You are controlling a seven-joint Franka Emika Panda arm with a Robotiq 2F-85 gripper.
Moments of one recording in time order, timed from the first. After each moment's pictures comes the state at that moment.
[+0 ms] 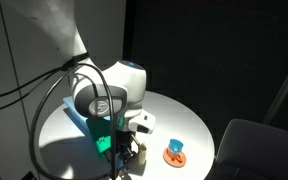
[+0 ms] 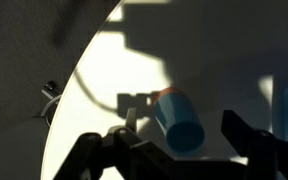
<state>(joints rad) -0.21 0.33 -0.12 -2.41 0.17 2.72 -0.01</state>
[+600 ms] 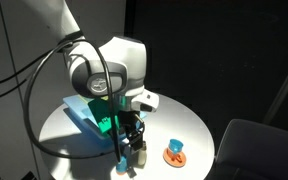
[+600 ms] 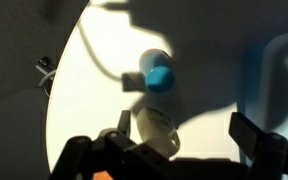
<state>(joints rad) -0.20 0.19 -0.12 -2.42 0.16 2.71 -0.01</state>
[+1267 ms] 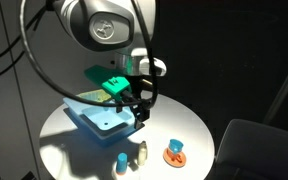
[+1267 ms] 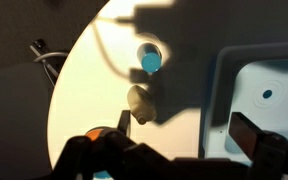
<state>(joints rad) -0.20 -0.02 -0.15 -2.38 0.11 2.42 -0.17</state>
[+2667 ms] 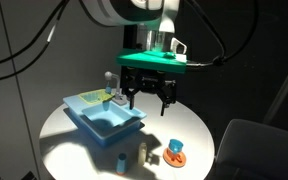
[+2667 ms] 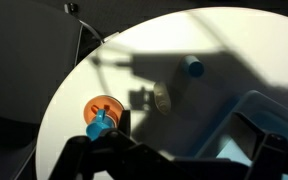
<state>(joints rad) -0.20 0.03 -0.20 -2.16 -0.05 2.18 -0.67</state>
